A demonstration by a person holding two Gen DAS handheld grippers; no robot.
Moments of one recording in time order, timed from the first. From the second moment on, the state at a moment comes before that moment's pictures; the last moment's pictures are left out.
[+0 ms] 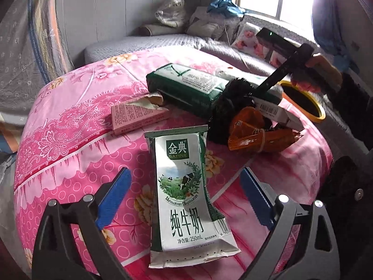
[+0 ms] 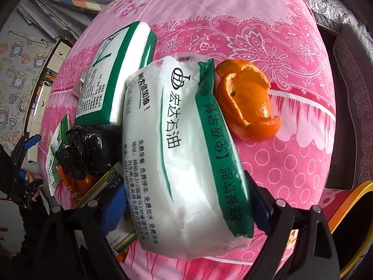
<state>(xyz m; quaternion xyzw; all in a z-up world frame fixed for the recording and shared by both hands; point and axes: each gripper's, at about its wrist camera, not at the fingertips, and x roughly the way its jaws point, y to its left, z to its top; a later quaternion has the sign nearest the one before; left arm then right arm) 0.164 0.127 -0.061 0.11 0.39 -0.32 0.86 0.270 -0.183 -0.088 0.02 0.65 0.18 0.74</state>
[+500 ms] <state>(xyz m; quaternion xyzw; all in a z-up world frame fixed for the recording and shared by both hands) 0.187 0.113 -0.096 0.12 0.46 -0.24 0.84 0.255 -0.217 -0.067 0.09 0.60 0.23 0.76</state>
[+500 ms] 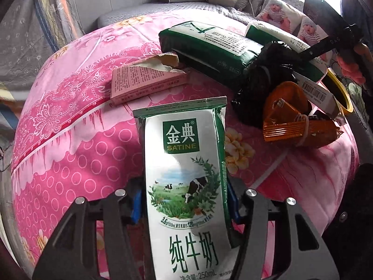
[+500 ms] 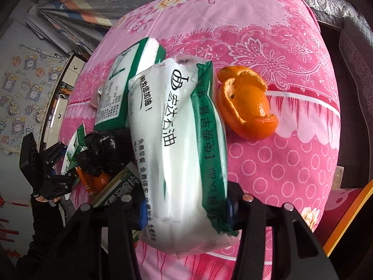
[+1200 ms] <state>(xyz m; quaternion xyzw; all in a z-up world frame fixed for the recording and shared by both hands) 0.127 0.046 0.042 0.02 0.25 -0.20 0.95 0.144 -0.311 0.018 0.24 0.44 0.30 0.81</state>
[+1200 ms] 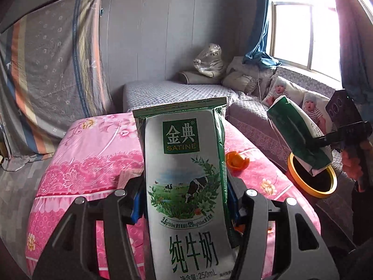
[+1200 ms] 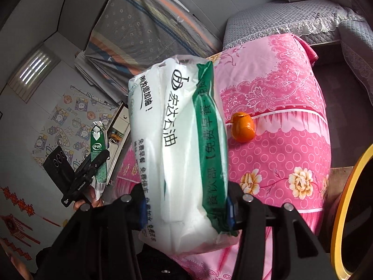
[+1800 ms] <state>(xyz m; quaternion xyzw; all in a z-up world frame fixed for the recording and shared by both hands) 0.150 -0.186 0.039 0.06 0.25 -0.37 0.89 0.062 -0.482 0.001 0.33 0.35 0.10 0.87</state>
